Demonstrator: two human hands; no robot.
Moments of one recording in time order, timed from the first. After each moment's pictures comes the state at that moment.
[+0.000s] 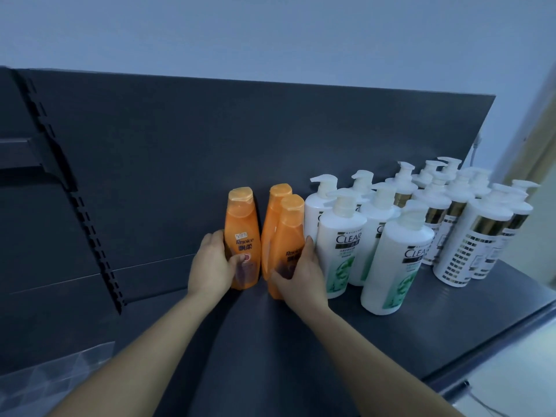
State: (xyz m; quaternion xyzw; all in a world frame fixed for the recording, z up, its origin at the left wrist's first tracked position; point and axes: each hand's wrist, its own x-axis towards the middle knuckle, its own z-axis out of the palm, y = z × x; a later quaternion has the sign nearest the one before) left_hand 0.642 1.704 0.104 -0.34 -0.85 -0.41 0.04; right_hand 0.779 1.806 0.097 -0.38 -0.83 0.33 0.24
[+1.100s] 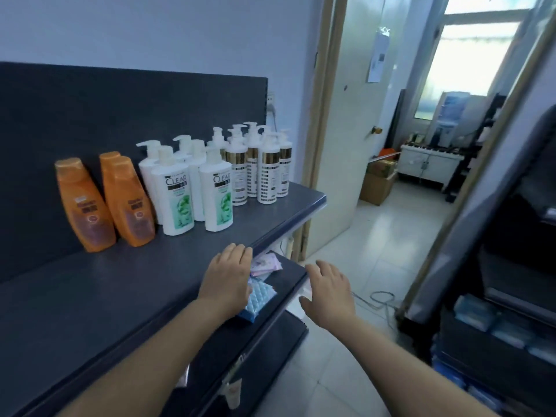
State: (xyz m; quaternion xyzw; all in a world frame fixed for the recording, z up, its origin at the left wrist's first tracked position) left_hand 0.958 1.666 0.083 -0.71 -0.69 -0.08 0.10; right_hand 1.159 1.699 0.070 -0.58 -0.81 0.04 0.09
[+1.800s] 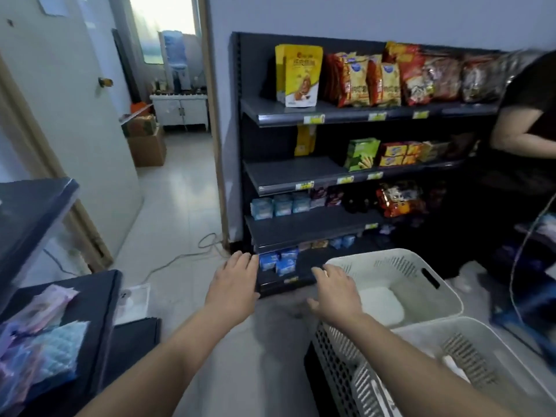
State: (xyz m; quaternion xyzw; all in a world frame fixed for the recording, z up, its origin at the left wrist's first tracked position) left_hand 1.225 1.637 0.022 -0.96 -0.29 -0.06 0.01; right_hand 1.377 1.495 0.011 -0.90 -0.44 0.06 0.05
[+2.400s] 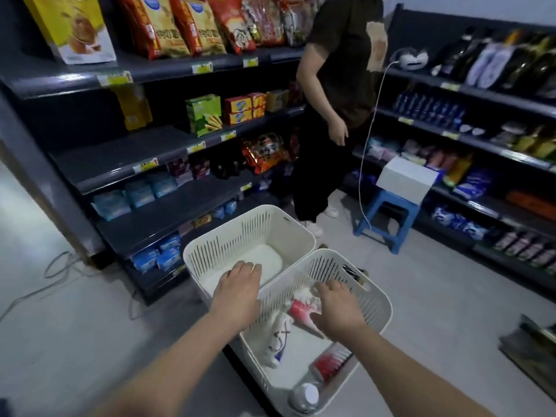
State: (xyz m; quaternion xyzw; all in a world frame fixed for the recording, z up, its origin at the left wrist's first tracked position) left_hand 1.429 1.441 -0.040 -1.00 -0.02 0.01 -0.05; right_hand 1.478 1.237 -0.046 -0.97 -0.17 0.15 0.04
